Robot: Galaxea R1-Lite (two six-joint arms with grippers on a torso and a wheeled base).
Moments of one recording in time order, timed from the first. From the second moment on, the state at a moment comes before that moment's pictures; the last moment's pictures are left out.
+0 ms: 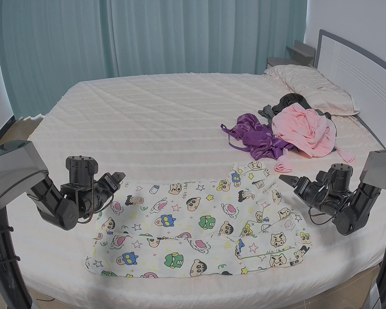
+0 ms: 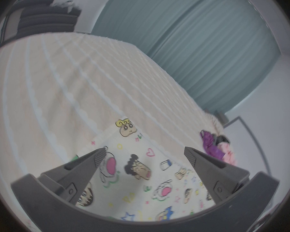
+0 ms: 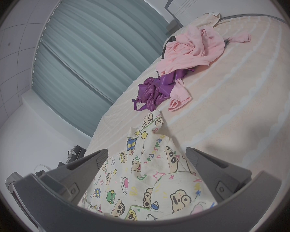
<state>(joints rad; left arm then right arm) -0.17 2.14 -0.78 -0.87 0.10 -0.81 0.09 2.25 -0.63 -1.30 0.27 0.70</state>
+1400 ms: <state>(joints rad) -0.11 2.45 -1.22 -0.64 0.07 -0.35 0.12 2.26 -0.60 -1.32 0.27 0.68</state>
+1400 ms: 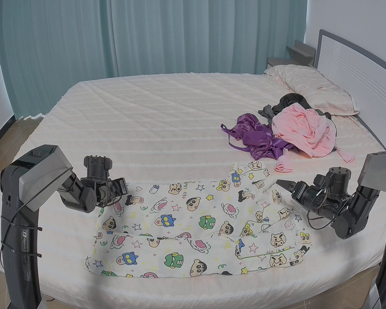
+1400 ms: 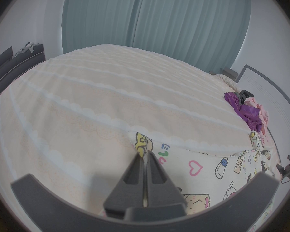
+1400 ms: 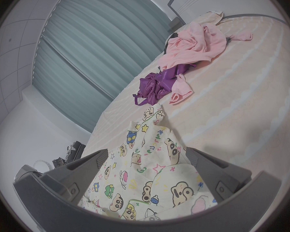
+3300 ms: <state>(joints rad) -0.10 2.29 -1.08 -0.57 0.13 -0.42 0.21 2.52 -1.54 -0.28 0.19 0.41</state>
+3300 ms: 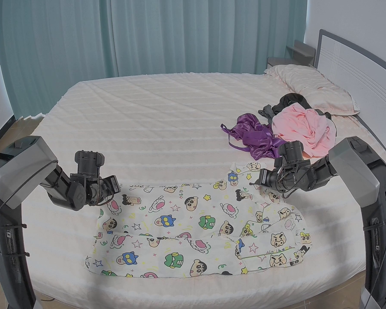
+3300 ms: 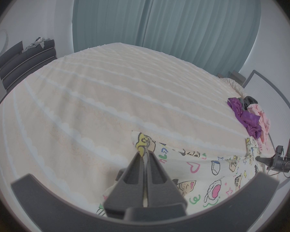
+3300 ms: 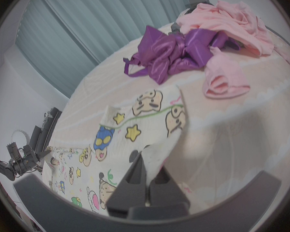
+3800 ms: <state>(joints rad) -0.11 2.25 -1.16 -0.46 0.13 -0.47 0.16 2.41 -1.34 -0.51 0.31 0.47</state>
